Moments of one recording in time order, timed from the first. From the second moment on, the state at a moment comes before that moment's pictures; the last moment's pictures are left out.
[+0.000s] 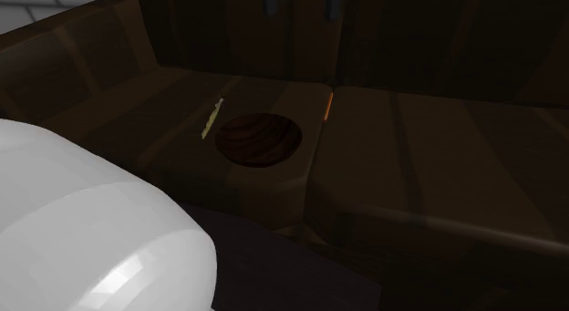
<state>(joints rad) -0.01 -0.83 -0.06 -2.42 -0.07 1.61 0.15</state>
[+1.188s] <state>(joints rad) 0.14 -0.62 0.21 -2.62 0.09 2.03 0.40</state>
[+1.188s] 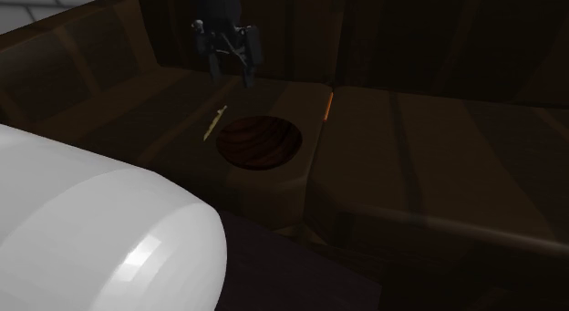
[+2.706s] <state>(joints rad) 0.16 -0.17 0.43 -2.59 0.03 2.45 0.64</state>
